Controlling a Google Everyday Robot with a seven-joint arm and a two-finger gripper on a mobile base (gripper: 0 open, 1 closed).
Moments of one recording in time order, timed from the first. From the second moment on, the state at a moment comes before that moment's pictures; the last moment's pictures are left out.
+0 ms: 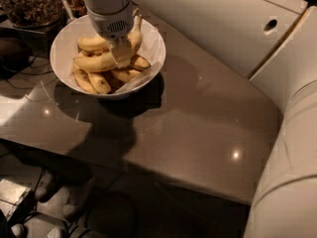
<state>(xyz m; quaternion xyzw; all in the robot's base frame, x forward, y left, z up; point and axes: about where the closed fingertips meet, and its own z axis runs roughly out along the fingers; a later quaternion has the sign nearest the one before) 0.599 0.078 0.947 -0.82 0.55 -0.14 0.11</state>
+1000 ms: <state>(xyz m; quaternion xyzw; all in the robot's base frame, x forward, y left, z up) 0.580 0.058 0.974 -0.80 0.57 -0.10 0.18</state>
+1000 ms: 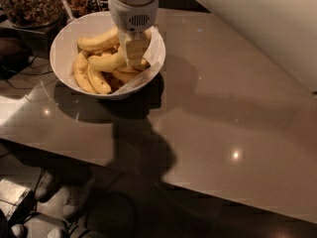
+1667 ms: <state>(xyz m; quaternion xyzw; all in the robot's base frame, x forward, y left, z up) 0.548 0.043 1.004 -0.79 0.56 -0.06 0.25</state>
